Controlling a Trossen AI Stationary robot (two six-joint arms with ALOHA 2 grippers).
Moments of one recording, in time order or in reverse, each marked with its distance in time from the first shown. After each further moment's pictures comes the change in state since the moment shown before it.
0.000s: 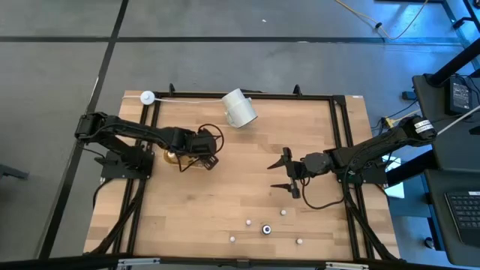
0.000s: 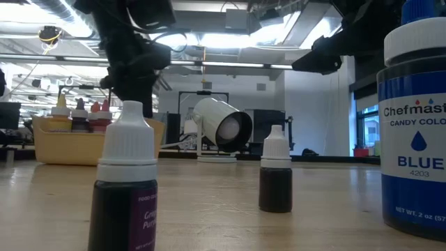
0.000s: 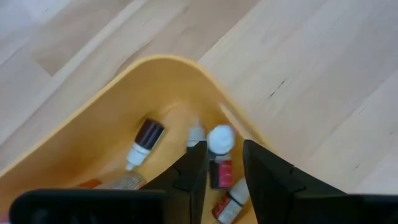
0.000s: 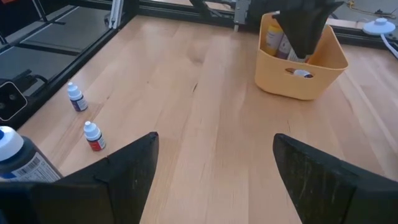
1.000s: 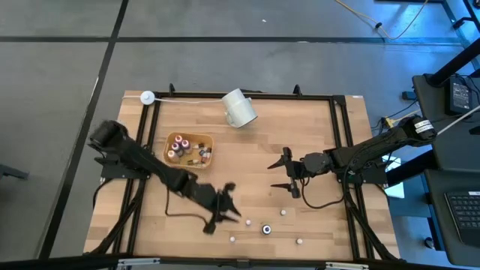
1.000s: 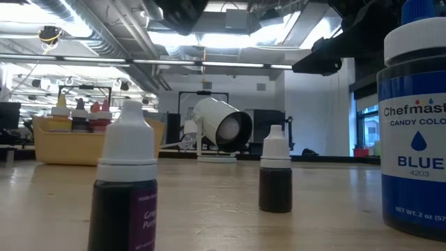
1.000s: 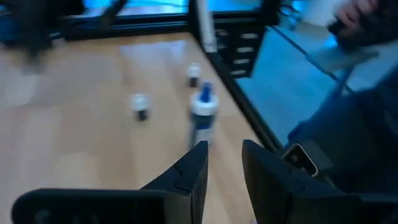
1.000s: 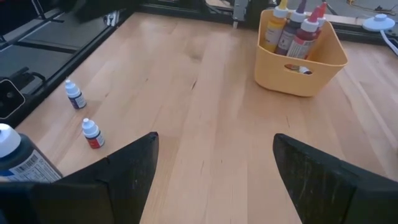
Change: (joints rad) left arm -0.455 0.209 0.046 0.950 0.291 0.605; right arm -0.005 0.000 0.000 -0.011 0.000 0.003
